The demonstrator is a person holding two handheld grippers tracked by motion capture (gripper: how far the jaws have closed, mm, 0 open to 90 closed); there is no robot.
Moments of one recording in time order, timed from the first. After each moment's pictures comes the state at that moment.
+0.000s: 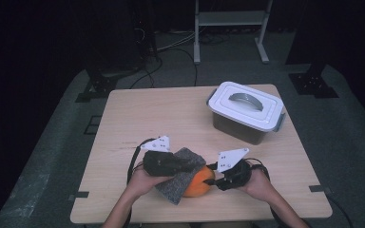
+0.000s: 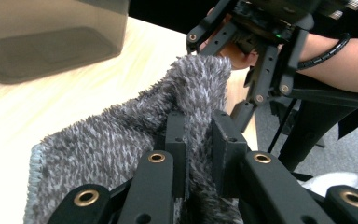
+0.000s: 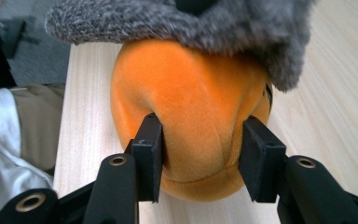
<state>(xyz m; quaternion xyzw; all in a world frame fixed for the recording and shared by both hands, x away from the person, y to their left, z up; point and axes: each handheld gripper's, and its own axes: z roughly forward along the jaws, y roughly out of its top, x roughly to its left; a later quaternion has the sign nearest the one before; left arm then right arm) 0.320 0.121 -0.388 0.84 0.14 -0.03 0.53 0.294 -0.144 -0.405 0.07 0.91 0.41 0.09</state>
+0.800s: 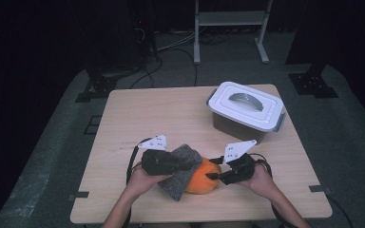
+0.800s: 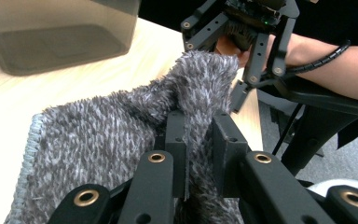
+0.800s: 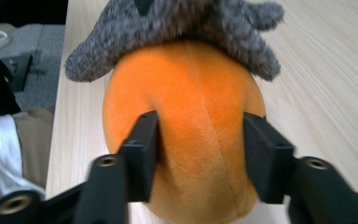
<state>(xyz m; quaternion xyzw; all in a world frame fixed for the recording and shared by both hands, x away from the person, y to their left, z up) 0.326 0.128 -0.397 0.83 0.16 -0.04 0.53 0.312 -0.162 -0.411 0.12 0.89 0.44 0.06</state>
